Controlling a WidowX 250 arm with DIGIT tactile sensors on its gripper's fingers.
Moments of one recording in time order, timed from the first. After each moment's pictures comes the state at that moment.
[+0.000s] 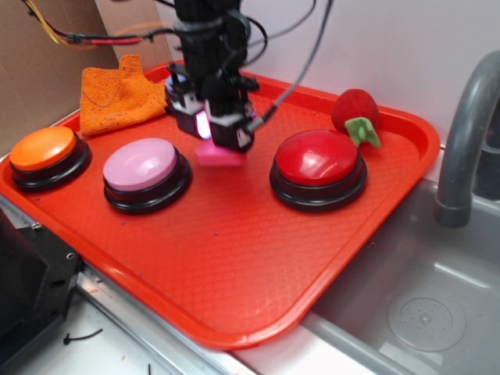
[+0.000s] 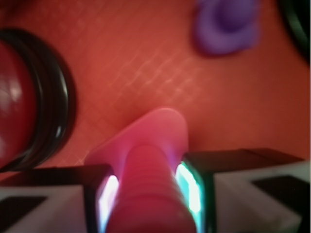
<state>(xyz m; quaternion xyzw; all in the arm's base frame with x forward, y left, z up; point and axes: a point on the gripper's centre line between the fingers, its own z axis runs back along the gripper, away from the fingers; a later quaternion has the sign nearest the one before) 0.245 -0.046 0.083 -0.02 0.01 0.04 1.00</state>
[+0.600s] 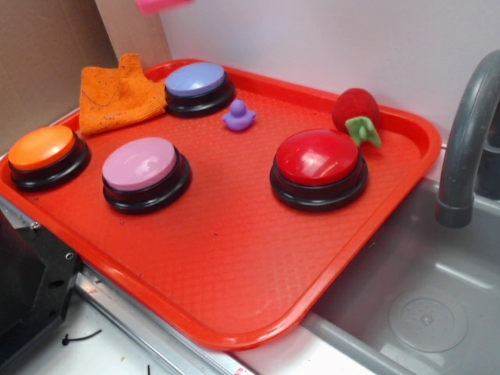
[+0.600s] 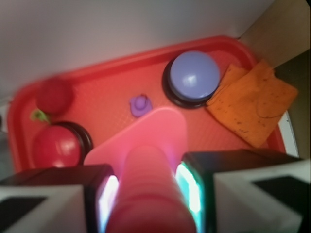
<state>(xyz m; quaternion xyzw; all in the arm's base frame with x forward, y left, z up) 0.244 0.000 0.219 -0.02 -0.09 0.15 0.98</state>
